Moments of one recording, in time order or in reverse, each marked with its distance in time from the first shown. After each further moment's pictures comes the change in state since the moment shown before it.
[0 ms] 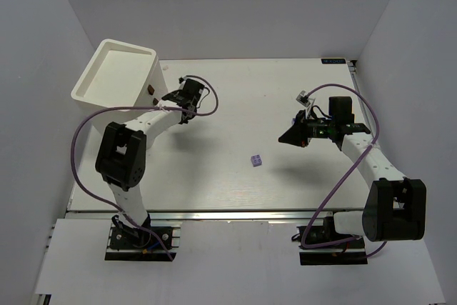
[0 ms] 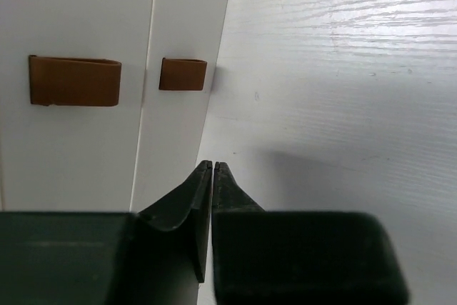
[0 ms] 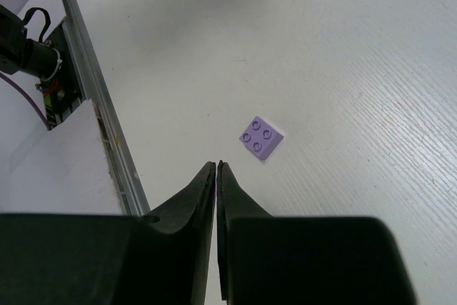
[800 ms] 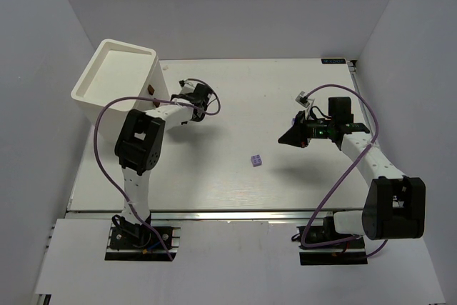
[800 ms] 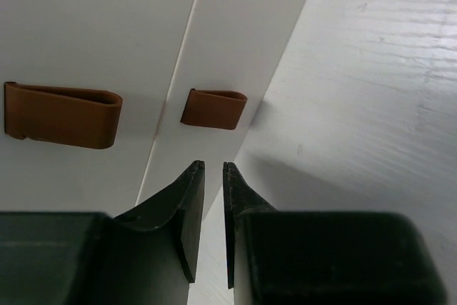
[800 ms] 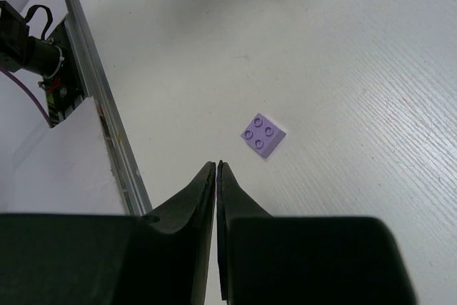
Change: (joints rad) left arm -0.013 0.241 0.108 -0.023 -0.319 -0.127; right arm 0.000 0.011 0.000 -0.011 -0.005 -0.008
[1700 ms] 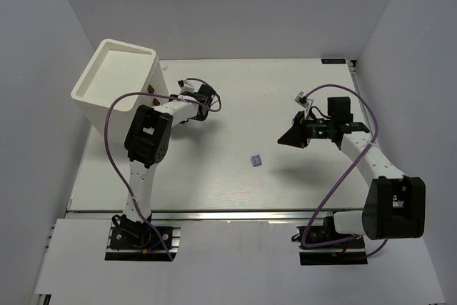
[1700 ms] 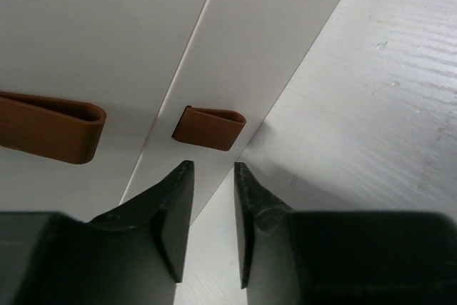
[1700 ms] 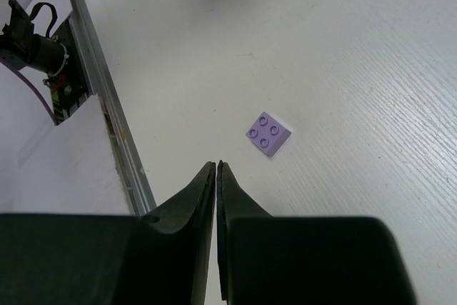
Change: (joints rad) left arm 0.000 0.134 0.127 -0.116 -0.124 -0.180; right arm 0.006 0.002 0.007 -0.020 -0.003 -0.004
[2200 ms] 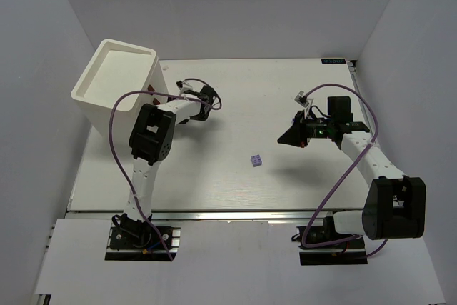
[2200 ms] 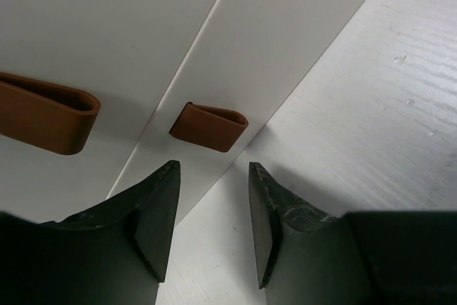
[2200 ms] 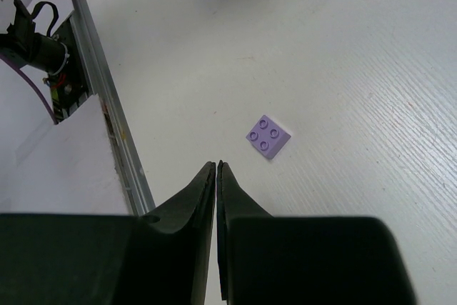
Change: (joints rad) left arm 0.000 0.072 0.078 -0.133 -0.054 -0.186; right arm 0.001 0.000 0.006 -0.003 -0.007 -0.010
